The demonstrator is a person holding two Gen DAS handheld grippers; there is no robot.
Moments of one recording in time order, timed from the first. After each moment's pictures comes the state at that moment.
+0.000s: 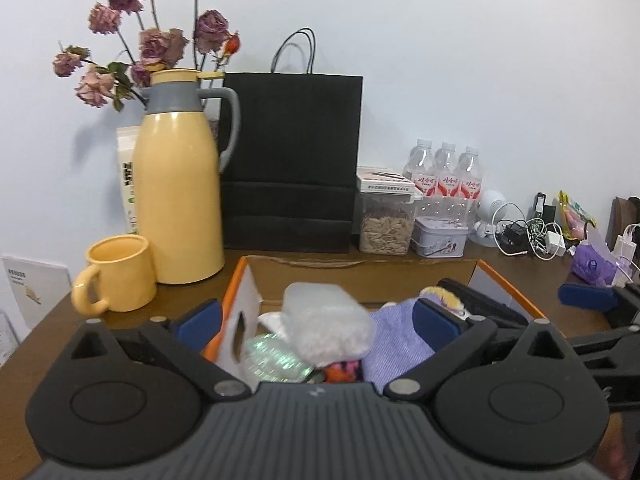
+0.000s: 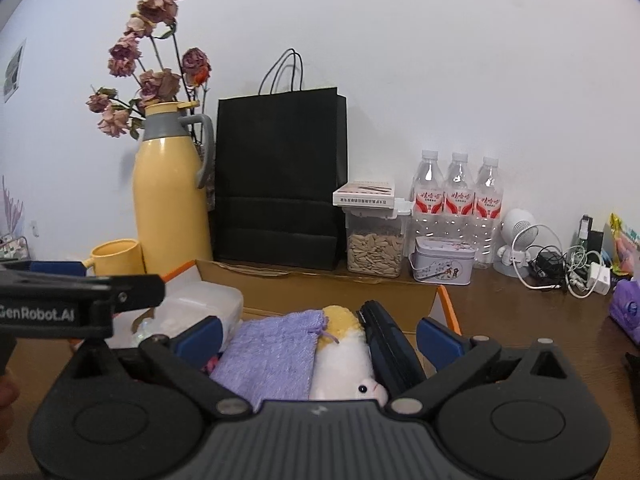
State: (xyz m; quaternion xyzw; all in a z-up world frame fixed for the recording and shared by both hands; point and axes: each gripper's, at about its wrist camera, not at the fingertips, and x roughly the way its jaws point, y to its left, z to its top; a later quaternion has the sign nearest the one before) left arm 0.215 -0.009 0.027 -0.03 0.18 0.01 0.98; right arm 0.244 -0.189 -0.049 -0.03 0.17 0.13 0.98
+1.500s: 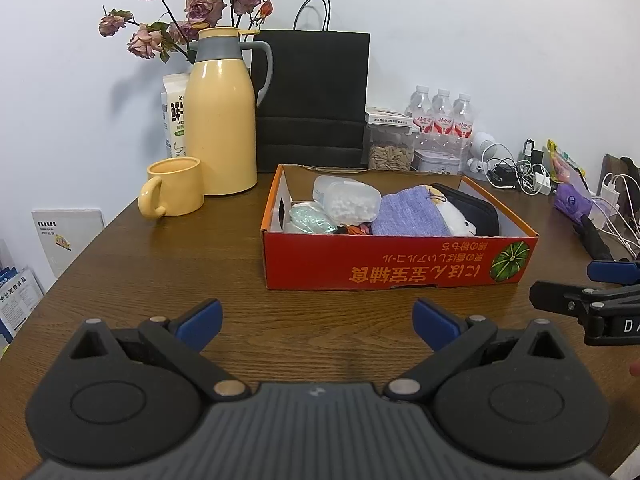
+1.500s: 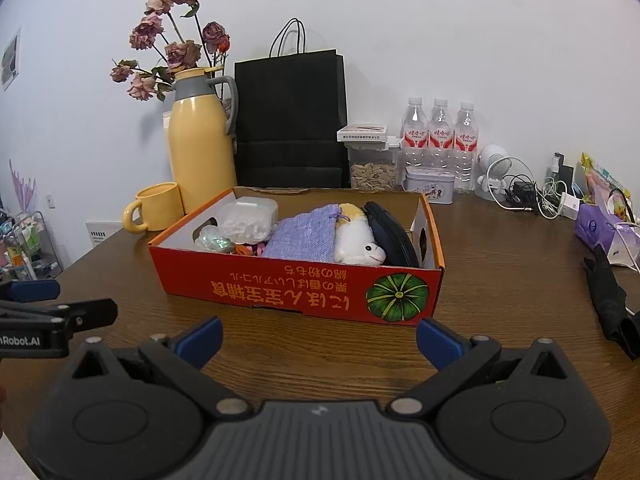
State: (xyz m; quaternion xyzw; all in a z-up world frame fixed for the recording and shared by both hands) left arm 0.086 0.000 0.009 -0.02 0.26 0.02 0.97; right arm 0.118 -0.206 -0.052 0.00 0.26 0.13 0.96
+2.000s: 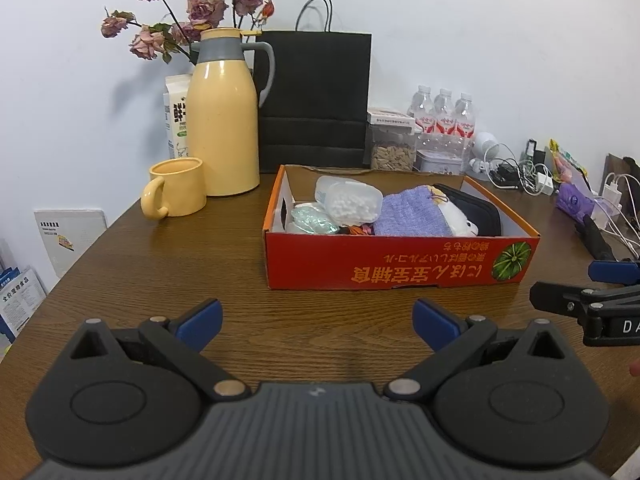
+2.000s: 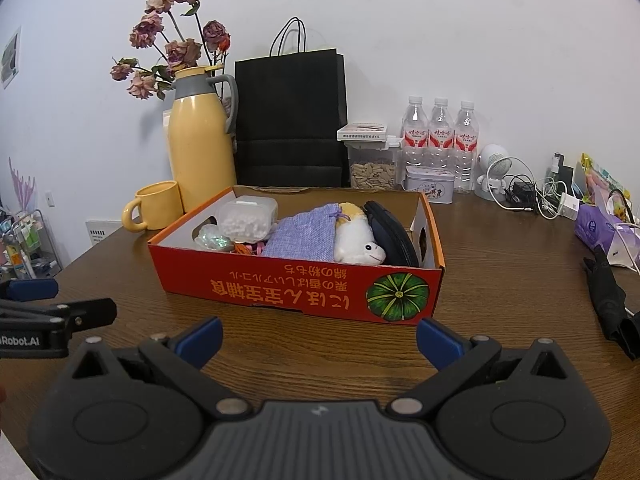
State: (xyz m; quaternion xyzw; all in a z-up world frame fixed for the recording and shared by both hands) left arm 0.085 -0.002 0.008 -0.02 0.25 0.03 0.97; right arm 0.118 -0.205 -0.053 0.00 0.26 0.13 0.96
